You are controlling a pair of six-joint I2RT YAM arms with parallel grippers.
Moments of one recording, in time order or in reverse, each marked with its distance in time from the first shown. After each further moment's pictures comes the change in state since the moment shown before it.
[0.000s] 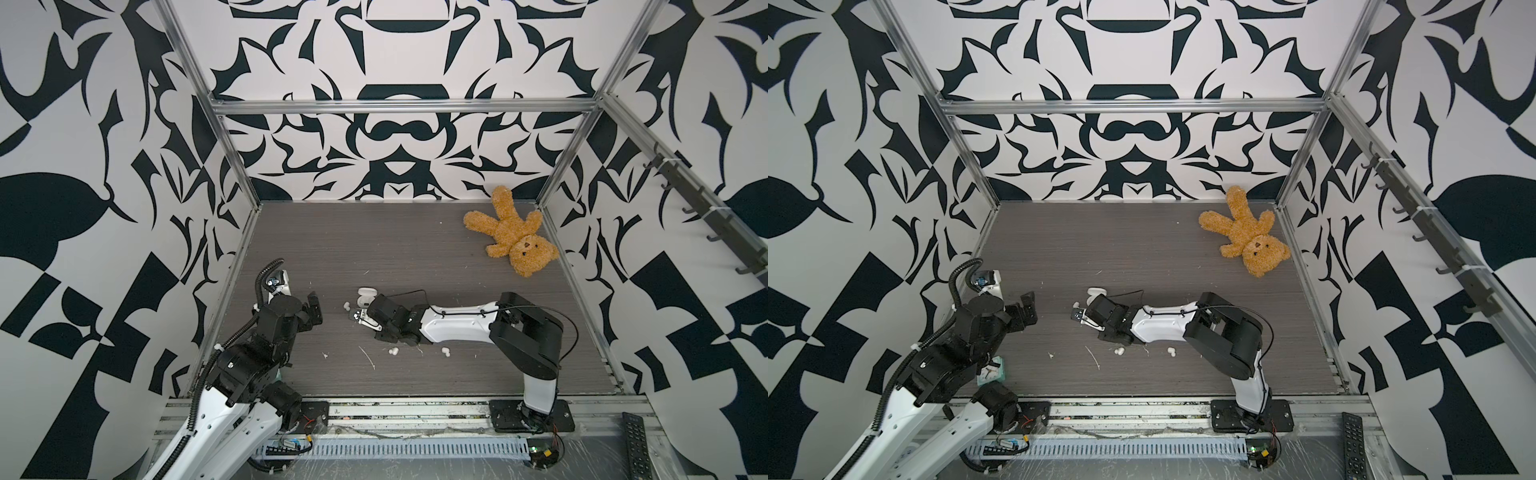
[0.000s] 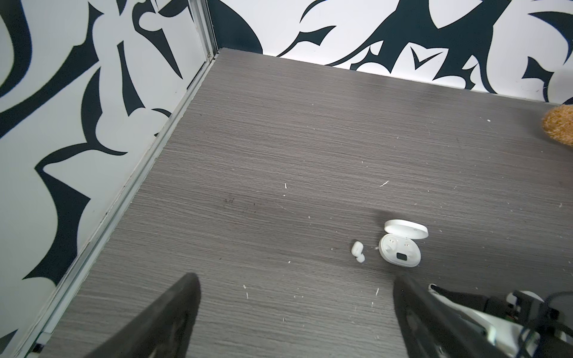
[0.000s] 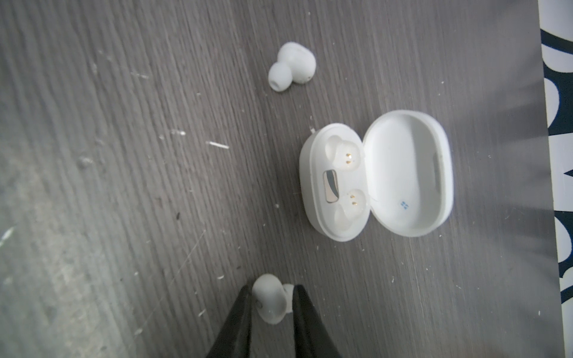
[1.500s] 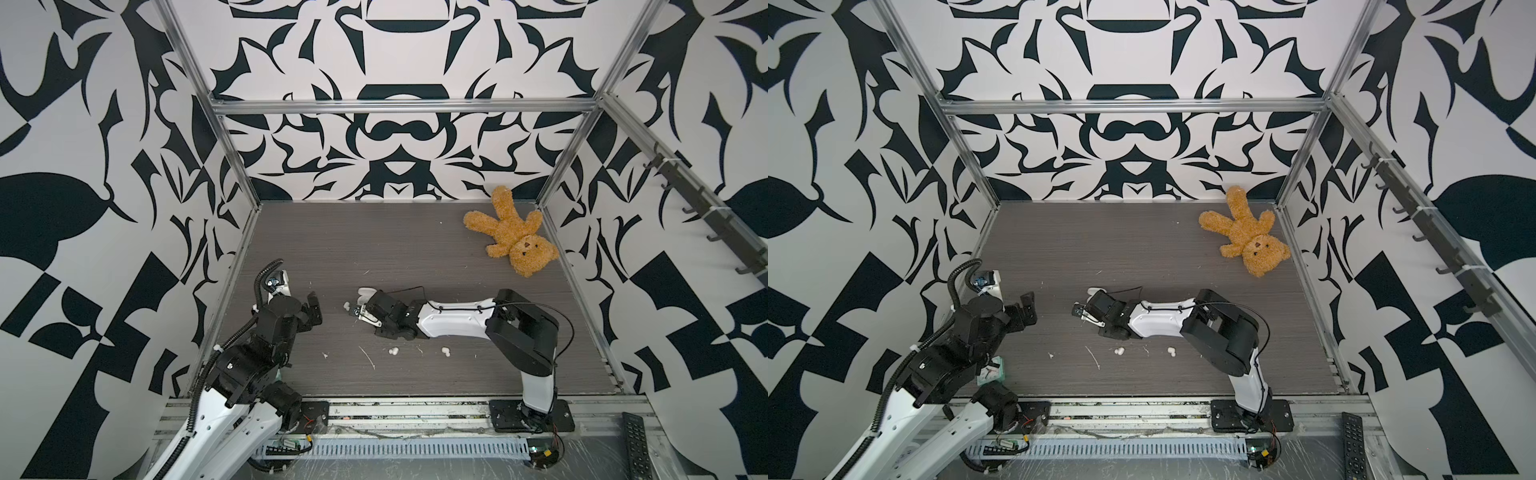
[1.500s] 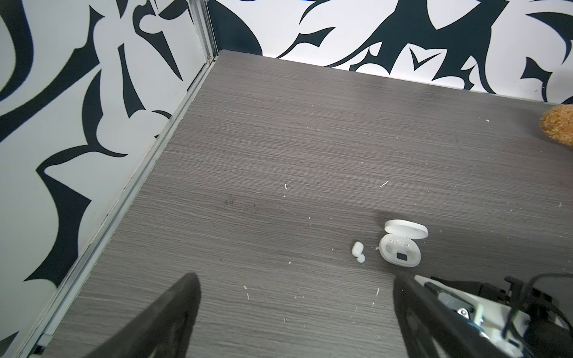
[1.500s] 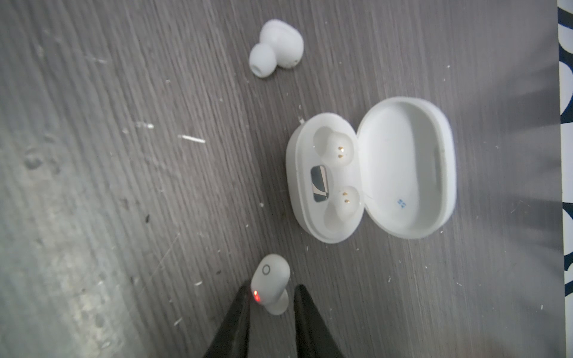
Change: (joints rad) left arm 0.000 -0.007 -0.002 0.001 0.000 0.008; right arm -0.027 0.031 0.052 -0.061 -0.005 0.005
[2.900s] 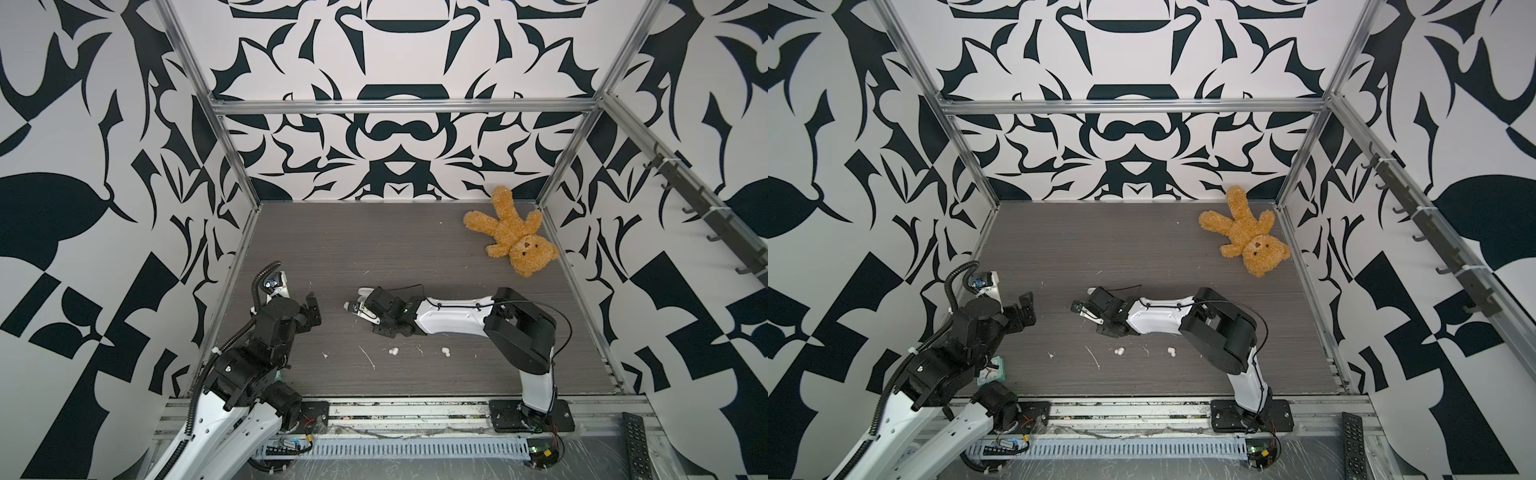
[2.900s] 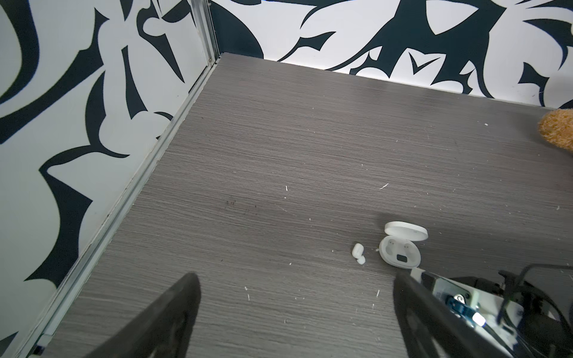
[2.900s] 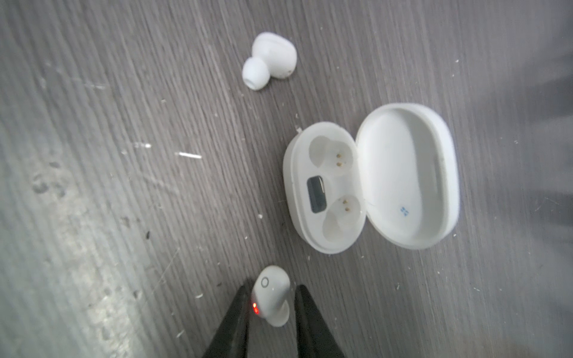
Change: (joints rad) left arm 0.000 -0.019 -0.006 0.000 -0.006 0.000; right arm -0.009 0.018 0.041 -0.039 -0.038 0.048
